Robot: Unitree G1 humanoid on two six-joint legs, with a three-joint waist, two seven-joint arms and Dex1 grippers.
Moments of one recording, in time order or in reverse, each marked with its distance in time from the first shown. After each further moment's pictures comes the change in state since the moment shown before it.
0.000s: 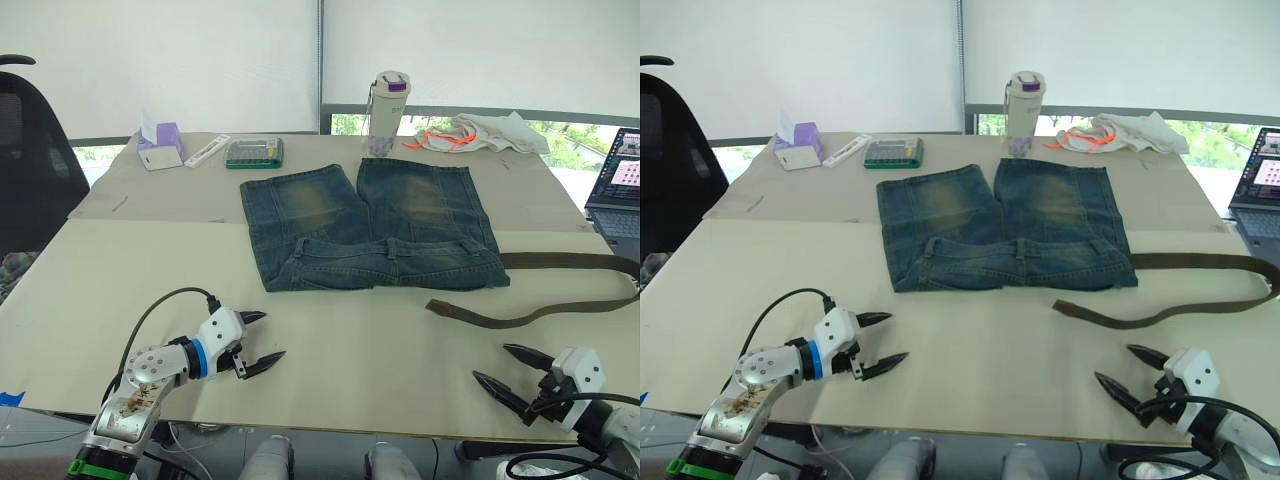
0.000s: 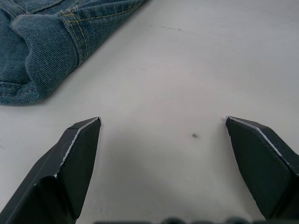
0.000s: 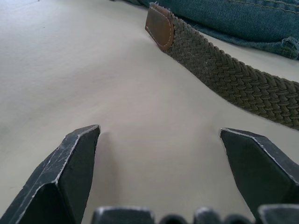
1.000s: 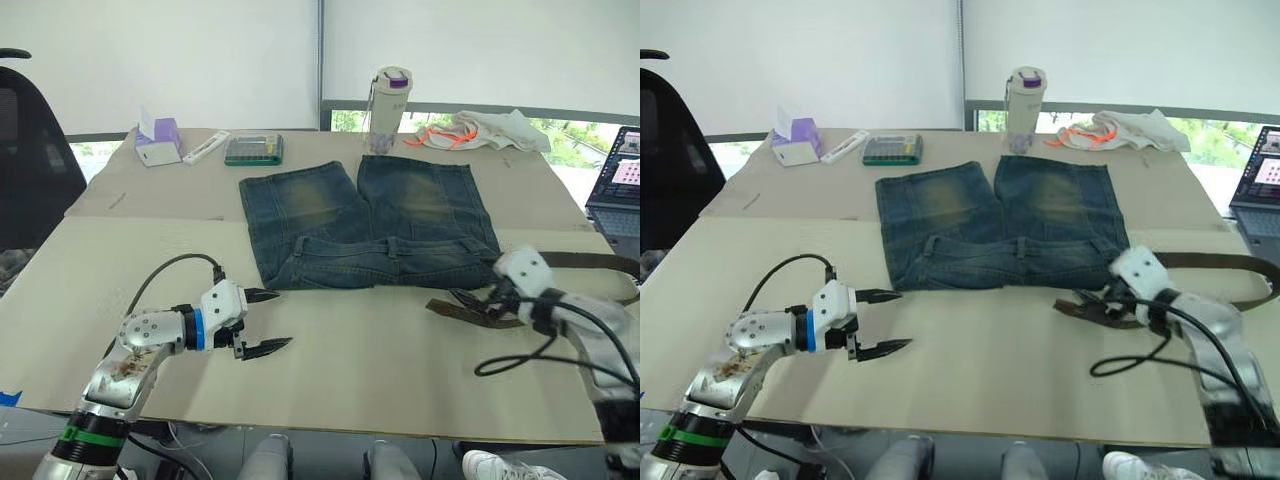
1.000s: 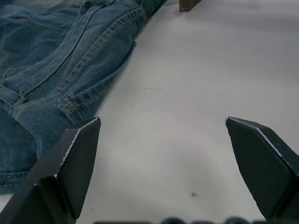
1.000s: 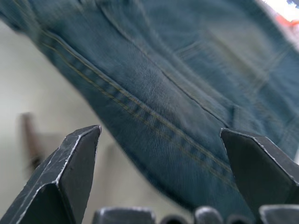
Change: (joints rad) left arm -0.186 0.075 -0.003 -0.053 -0.102 0.068 -0.201; right arm -0.703 -0.143 0.347 0.215 -0.359 0.229 -0.165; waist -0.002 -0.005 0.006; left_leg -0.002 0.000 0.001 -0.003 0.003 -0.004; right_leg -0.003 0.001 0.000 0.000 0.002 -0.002
